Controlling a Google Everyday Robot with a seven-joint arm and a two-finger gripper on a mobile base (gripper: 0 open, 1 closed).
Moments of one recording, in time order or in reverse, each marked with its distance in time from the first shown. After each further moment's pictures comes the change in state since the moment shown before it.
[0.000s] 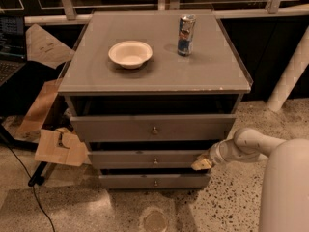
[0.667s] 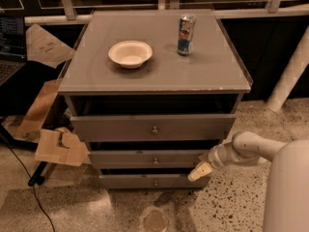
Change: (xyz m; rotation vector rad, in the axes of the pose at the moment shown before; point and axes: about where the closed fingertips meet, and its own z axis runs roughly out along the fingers) arm 0.004 0.013 0.000 0.002 -0.001 0.000
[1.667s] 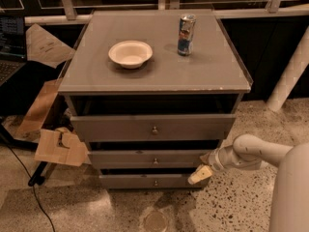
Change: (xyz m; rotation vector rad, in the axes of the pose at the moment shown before) arm 0.007 0.015 -0.002 0.000 0.000 0.000
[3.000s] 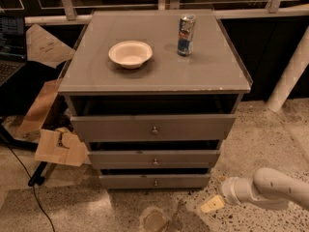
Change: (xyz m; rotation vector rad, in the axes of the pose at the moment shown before) arm 0.076 0.072 -0.023 -0.044 -0.080 0.064
